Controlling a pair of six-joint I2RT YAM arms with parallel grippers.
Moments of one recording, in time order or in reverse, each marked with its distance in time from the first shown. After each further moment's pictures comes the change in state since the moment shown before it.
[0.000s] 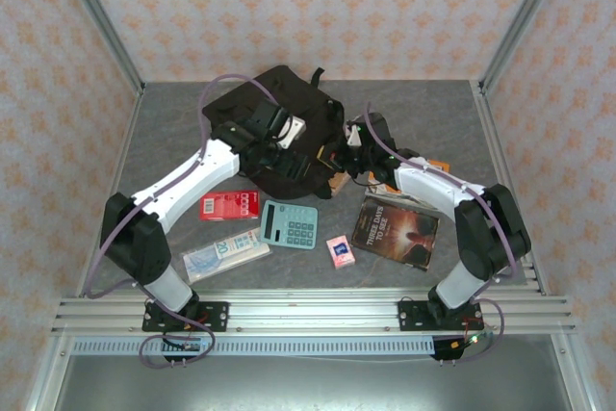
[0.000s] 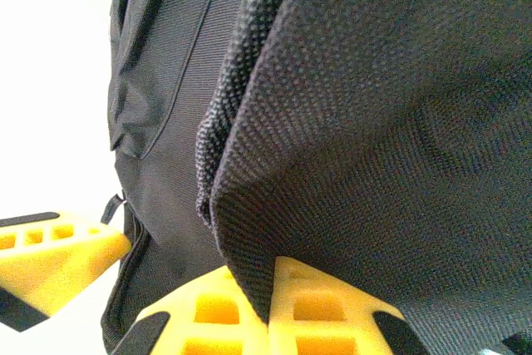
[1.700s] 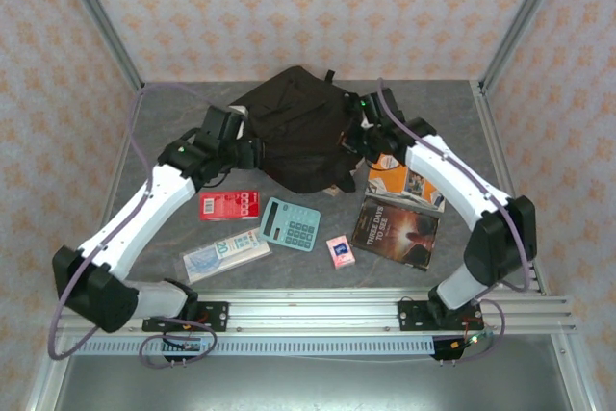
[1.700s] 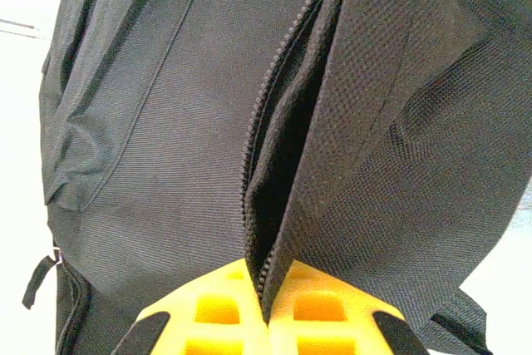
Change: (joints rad) left arm 0.126 -0.356 -0.187 0.035 -0.214 -0.294; right arm 0.004 -0.013 0.357 -0.578 0.293 -0.098
